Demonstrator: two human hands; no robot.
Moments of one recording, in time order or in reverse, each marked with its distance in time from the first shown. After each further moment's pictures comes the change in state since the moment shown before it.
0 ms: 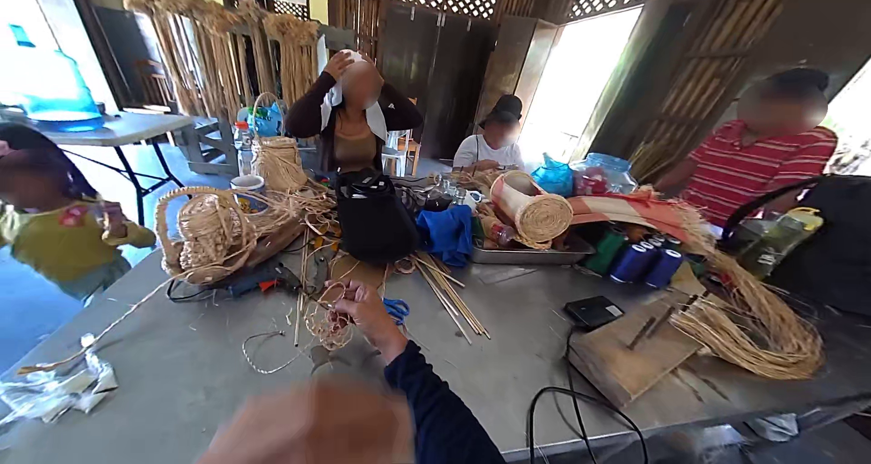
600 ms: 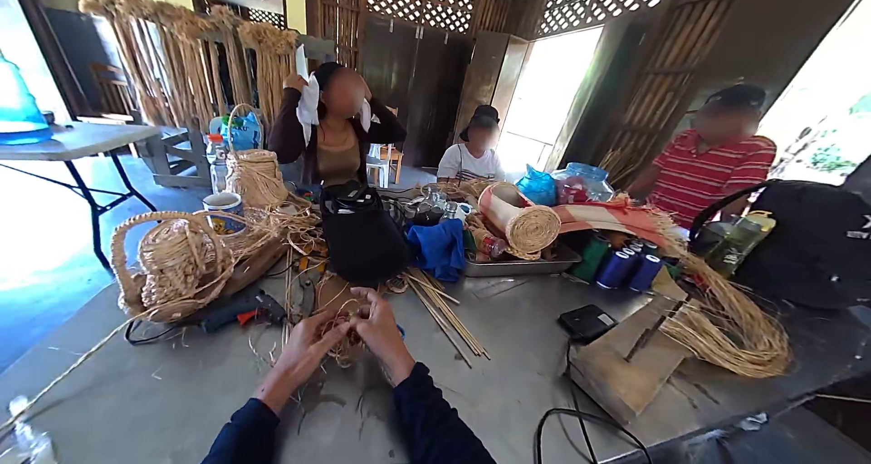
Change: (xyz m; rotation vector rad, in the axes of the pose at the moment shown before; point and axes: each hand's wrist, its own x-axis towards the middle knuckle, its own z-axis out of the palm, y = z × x) left_hand -0.085 -0.252 0.033 -0.073 -0.189 -0.930; right_hand 0.017 0.013 -0.036 -0.383 0.258 -0.054
